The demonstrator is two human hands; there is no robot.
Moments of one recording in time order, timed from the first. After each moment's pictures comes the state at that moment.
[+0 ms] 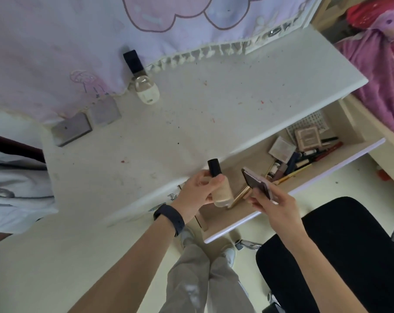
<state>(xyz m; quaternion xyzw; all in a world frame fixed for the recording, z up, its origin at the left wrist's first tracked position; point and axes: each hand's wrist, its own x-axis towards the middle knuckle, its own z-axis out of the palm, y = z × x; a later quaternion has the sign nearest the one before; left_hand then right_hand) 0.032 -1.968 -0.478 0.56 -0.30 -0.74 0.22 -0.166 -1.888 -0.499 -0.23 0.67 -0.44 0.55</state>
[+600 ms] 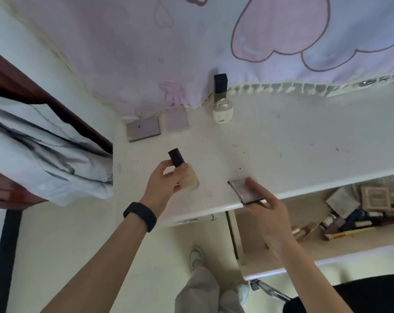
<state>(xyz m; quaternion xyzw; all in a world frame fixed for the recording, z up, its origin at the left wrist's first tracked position) 0.215 -2.017 -0.460 0.65 -0.23 -0.58 0.44 -0.037 -1.979 -0.489 -0.32 0.60 -0.38 0.62</state>
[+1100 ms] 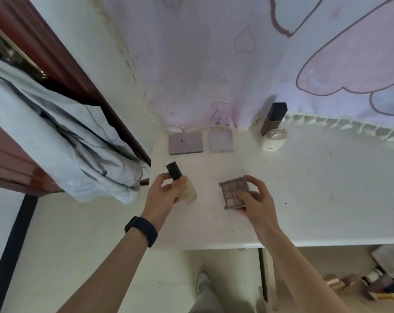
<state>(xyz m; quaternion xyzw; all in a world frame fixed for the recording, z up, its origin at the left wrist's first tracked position) 0.318 -2.016 -0.477 0.68 -0.19 -0.50 0.49 0.090 -2.056 -0.487 -0.35 0.60 -0.33 0.64</state>
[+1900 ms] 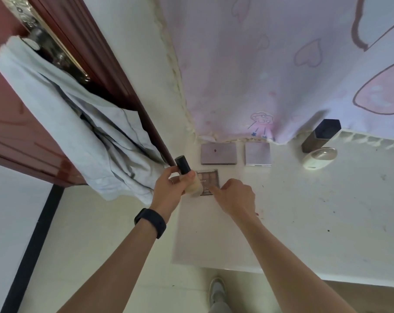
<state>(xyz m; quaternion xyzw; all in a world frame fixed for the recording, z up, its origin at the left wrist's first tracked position) 0.389 -2.038 -0.472 0.71 -0.20 -0.45 0.50 0.235 -2.103 -0.494 -0.63 0.67 -0.02 0.39</state>
